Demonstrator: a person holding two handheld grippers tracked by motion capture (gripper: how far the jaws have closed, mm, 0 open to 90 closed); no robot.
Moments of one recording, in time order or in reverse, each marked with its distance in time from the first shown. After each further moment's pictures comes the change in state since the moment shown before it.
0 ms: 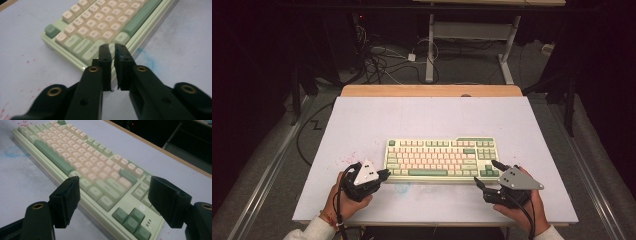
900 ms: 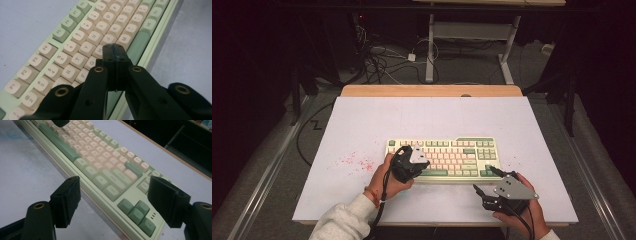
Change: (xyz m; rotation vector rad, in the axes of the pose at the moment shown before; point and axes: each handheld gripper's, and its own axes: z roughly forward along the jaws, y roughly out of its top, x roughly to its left) left arm -0.021 0.085 0.083 0.104 -0.102 0.080; right arm 0.011 -0.012 0.001 0.020 -0.005 -0.085
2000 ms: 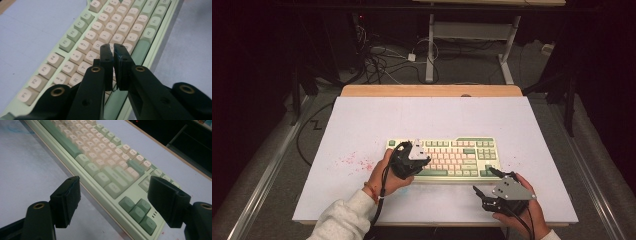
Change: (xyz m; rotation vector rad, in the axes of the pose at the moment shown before) left arm 0.008 0.005 -0.016 -0.042 0.010 0.028; right arm 0.002 0.000 0.001 0.022 0.008 -0.027
